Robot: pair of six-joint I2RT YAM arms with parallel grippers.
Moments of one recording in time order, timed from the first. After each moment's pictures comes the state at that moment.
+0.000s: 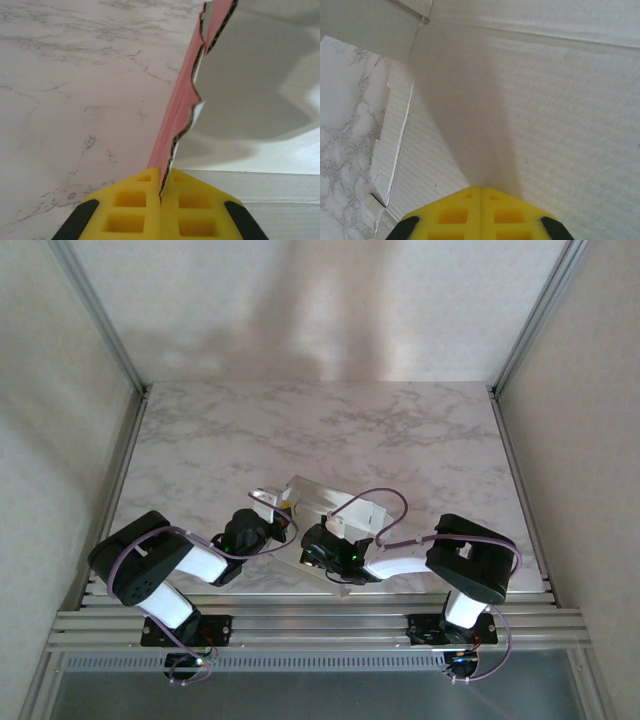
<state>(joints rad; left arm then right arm) -0.66 1.58 0.24 1.01 -0.08 -0.32 1.18 1.69 0.70 0.12 0.24 1.25</state>
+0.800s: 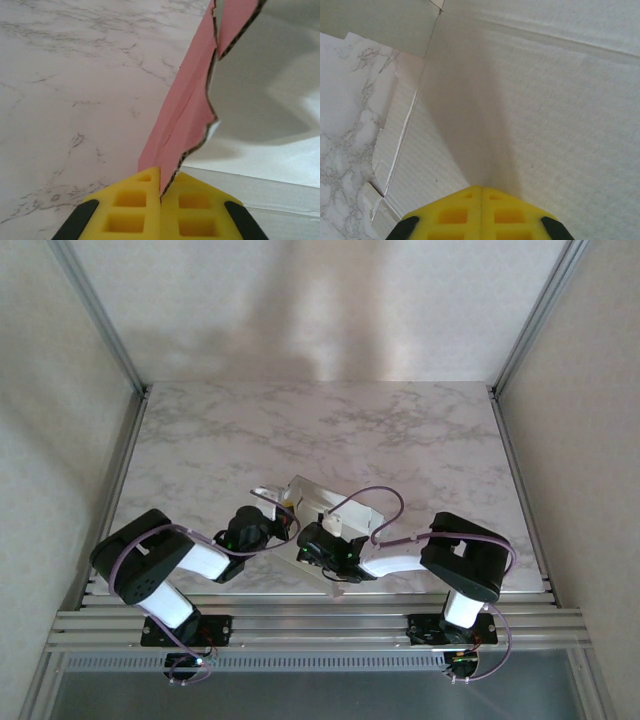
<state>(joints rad) -0.66 1.58 0.28 0.95 -0.06 -0.38 1.18 1.72 0.73 0.11 0.25 1.25</state>
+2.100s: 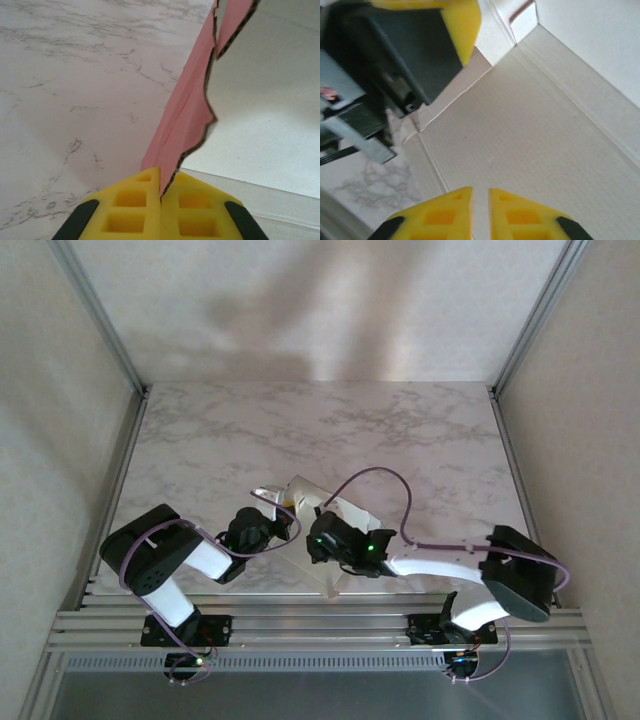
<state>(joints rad) -0.67 1.65 0.27 1.06 -0.06 -0.38 1.14 1.39 0.76 -0.17 0.17 0.77</state>
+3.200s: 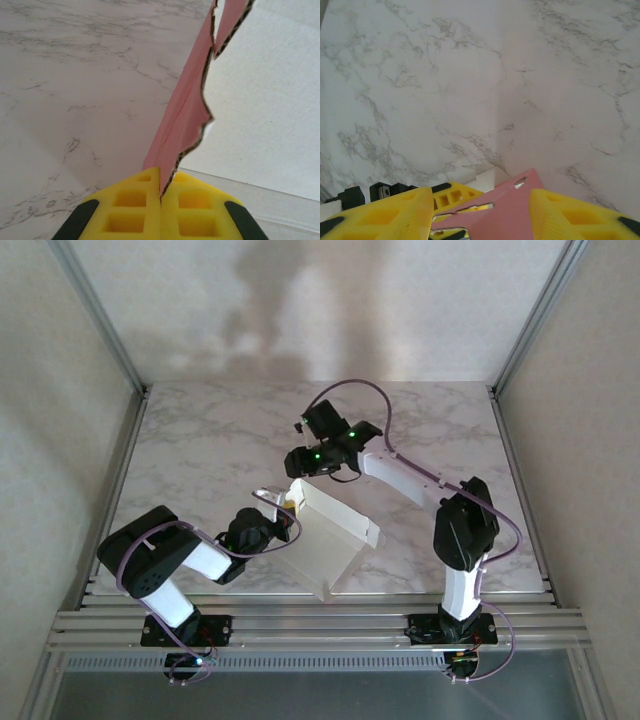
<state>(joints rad) -0.67 1.64 0.26 1.04 -0.06 -0.34 0.79 1.88 1.68 -0.75 -0.19 0.41</state>
